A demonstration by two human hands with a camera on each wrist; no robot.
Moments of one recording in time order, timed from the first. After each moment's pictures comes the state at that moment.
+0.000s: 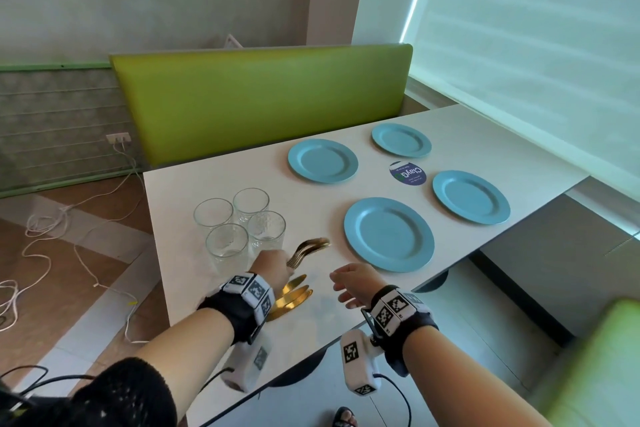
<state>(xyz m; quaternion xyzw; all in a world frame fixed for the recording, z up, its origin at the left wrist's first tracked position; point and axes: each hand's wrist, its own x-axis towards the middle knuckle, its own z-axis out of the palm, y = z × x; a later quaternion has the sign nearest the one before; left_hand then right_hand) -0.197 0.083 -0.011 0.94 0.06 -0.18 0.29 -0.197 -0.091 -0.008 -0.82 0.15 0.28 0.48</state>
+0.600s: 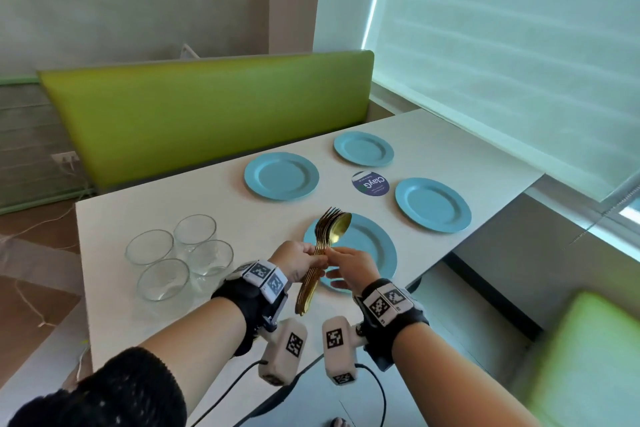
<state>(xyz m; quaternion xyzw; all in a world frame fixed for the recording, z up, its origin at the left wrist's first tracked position) -0.127 -0.019 0.014 0.76 0.04 -0.23 0.60 -0.143 -0.146 0.022 -0.73 0.19 0.15 0.64</state>
